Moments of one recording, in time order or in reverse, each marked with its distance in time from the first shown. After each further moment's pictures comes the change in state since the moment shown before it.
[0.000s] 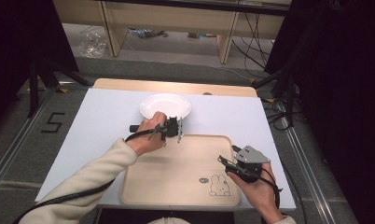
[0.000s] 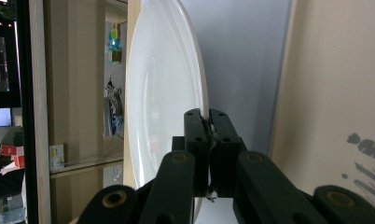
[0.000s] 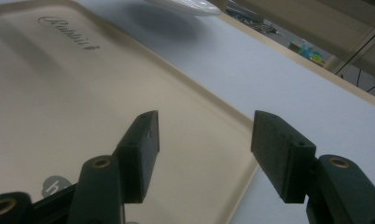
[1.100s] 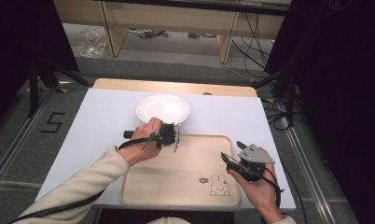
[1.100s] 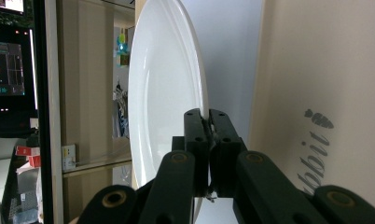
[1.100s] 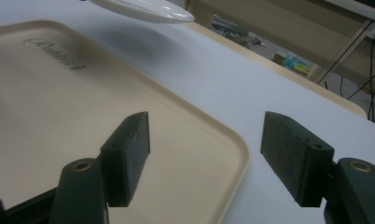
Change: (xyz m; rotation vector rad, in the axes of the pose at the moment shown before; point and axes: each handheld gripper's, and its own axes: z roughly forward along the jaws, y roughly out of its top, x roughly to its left) left arm -0.013 -0.004 -0.039 -0.040 0.033 -0.004; right arm -0.006 0.002 -0.004 -0.067 -0.051 0.034
